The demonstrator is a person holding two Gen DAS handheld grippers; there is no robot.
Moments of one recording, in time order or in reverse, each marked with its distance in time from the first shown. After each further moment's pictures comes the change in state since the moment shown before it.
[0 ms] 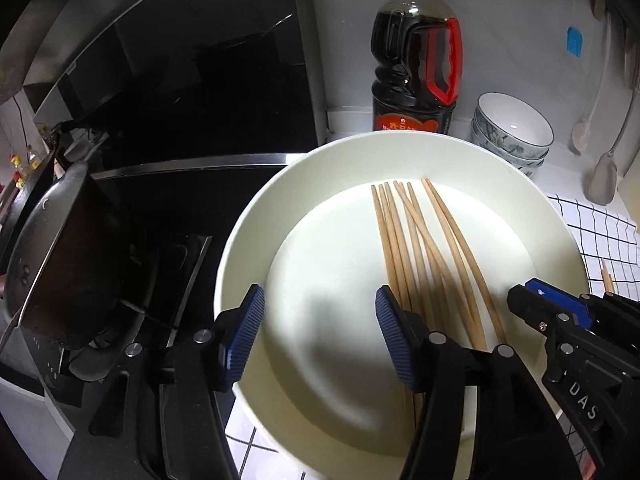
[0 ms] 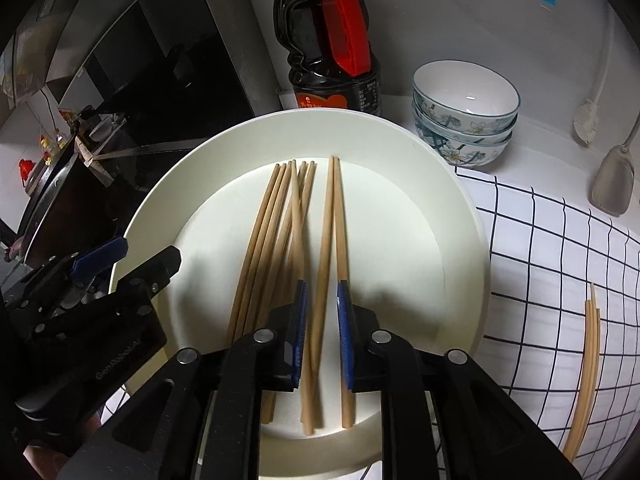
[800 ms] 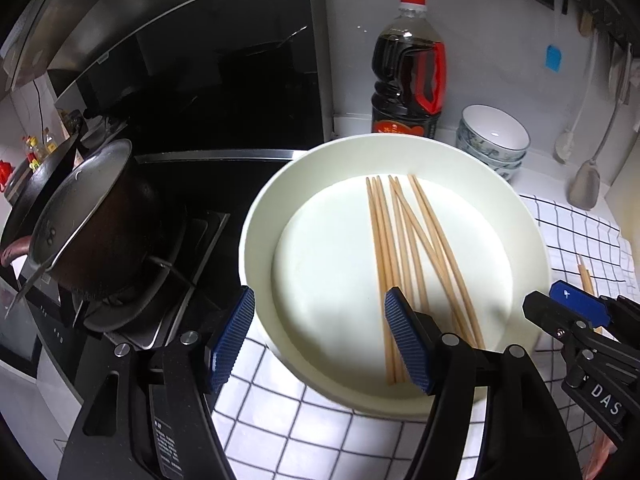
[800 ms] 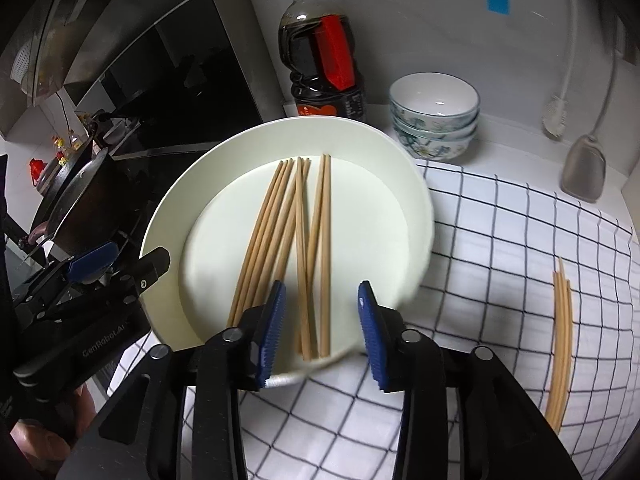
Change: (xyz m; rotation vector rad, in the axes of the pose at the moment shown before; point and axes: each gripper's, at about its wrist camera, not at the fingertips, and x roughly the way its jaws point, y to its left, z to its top) left arm -0.056 -0.003 -0.033 -0.050 -0.030 0.002; right arm -0.059 -0.016 -0.033 -0.007 -0.041 0.016
